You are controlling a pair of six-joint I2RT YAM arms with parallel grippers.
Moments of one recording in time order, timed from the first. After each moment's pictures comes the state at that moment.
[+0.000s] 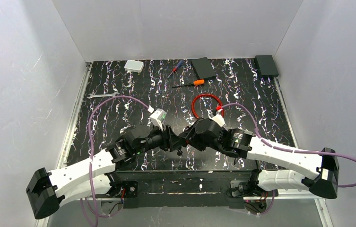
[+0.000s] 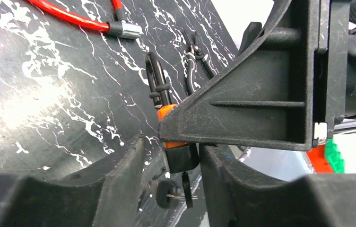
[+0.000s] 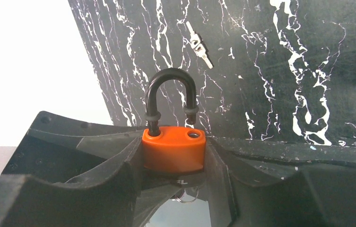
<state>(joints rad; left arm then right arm) -0.95 0.89 0.53 0.07 0.09 -0.69 1.19 1.12 0.95 -0.57 0.32 1.54</state>
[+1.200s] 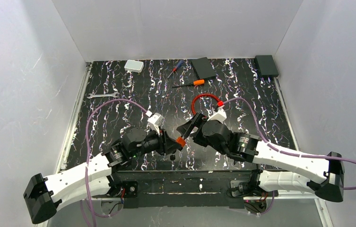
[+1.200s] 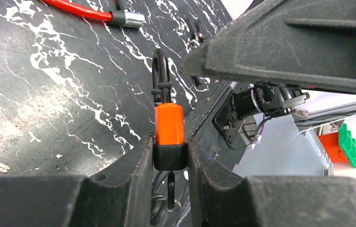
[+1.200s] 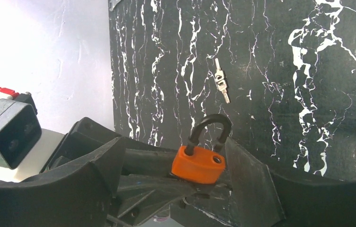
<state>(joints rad) -0.95 0.79 0.46 0.04 0.13 -0.63 1.20 1.02 0.86 -0.36 0.44 1.28</state>
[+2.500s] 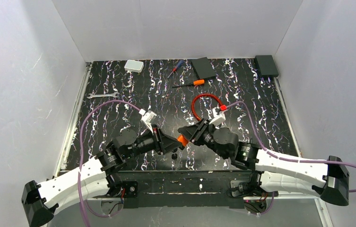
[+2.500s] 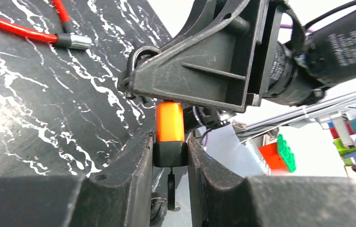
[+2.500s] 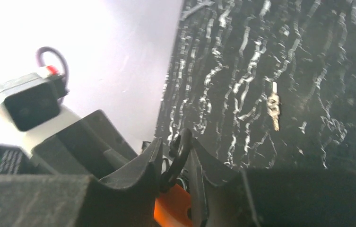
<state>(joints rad) -0.95 0.72 0.47 0.11 0.18 -0.80 1.21 0.96 0.65 0.08 0.42 1.17</state>
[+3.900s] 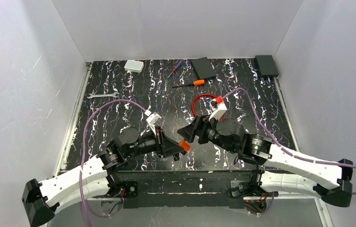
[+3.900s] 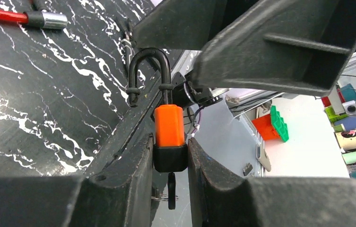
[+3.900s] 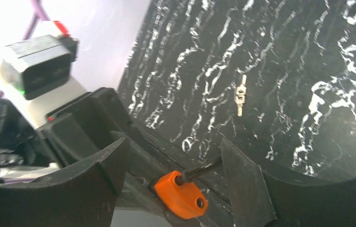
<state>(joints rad) -0.95 0.73 0.49 0.12 0.33 -0.77 1.20 0.89 0.86 -0.25 0.30 0.87</state>
